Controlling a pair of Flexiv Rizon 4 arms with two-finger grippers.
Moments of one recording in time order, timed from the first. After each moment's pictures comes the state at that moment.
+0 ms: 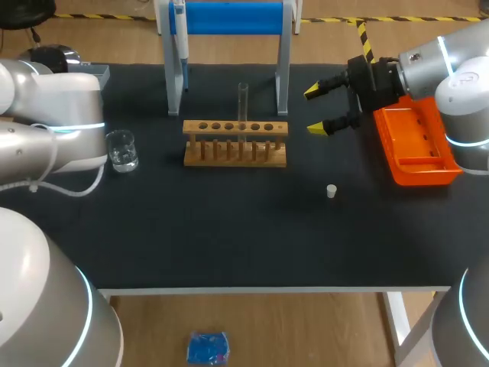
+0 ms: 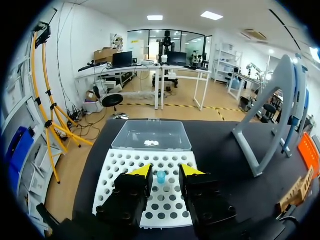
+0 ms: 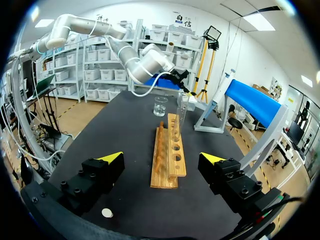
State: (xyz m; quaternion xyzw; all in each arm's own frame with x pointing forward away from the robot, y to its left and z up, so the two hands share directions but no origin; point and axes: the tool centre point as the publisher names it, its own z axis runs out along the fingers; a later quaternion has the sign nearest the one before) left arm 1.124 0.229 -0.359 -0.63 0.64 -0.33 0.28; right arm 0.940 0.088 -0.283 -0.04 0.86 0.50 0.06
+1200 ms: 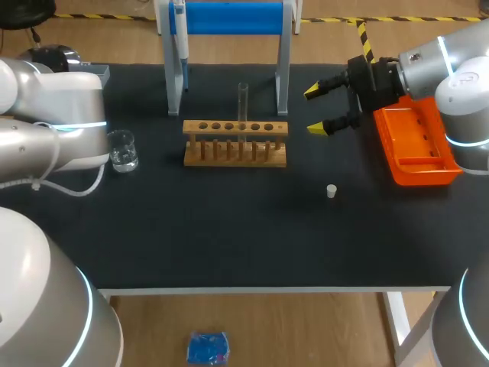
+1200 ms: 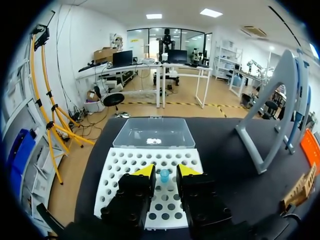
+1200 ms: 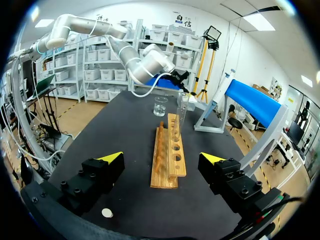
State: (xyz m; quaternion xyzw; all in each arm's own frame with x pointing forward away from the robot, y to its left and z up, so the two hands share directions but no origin) left arm 1.125 0.233 -0.365 -0.63 0.65 -0.31 0.29; right arm 0.940 0.088 -0.283 -0.04 0.86 0.50 0.06
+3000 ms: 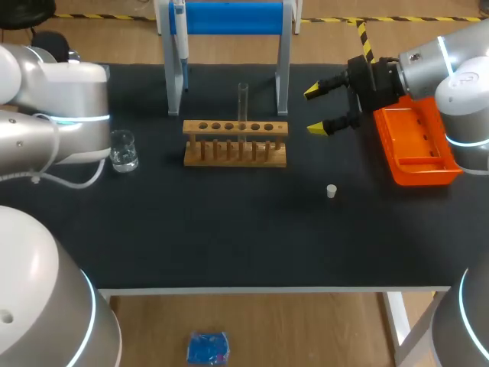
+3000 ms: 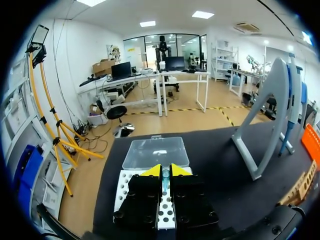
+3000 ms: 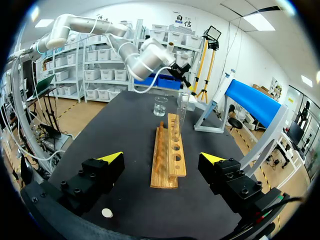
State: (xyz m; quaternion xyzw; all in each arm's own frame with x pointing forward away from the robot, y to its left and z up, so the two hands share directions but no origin) left arm 1.126 0.226 -0.310 -0.60 0.66 -0.31 0.33; right arm 0.940 0.088 -0.283 -0.04 0.86 0.50 0.06
